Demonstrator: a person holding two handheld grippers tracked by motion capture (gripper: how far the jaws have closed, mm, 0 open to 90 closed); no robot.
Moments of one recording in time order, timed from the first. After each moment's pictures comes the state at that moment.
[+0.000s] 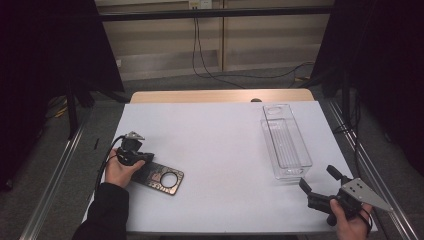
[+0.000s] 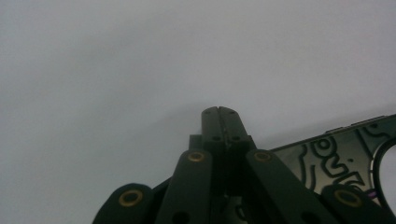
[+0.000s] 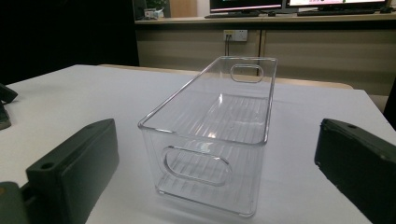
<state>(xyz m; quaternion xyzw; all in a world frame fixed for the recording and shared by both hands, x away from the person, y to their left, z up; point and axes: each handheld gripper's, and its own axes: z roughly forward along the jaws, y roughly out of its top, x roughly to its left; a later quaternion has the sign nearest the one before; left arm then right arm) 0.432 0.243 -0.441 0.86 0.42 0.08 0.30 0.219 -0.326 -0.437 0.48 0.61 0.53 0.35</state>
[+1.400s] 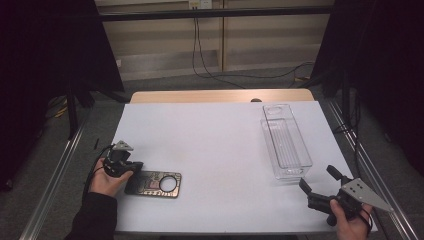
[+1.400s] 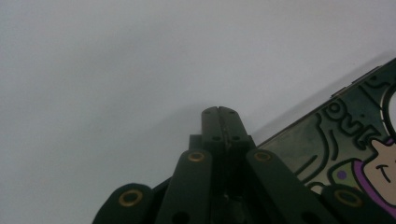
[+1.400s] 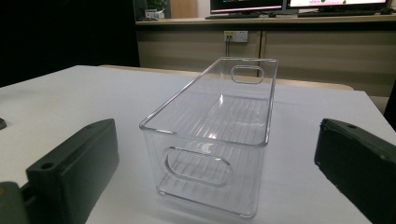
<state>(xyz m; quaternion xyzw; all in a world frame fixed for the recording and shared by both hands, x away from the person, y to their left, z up) 0.399 0.270 -0.439 0.86 0.41 0.09 0.29 0.218 -0.326 -0.436 0.47 0.61 0.53 0.35</state>
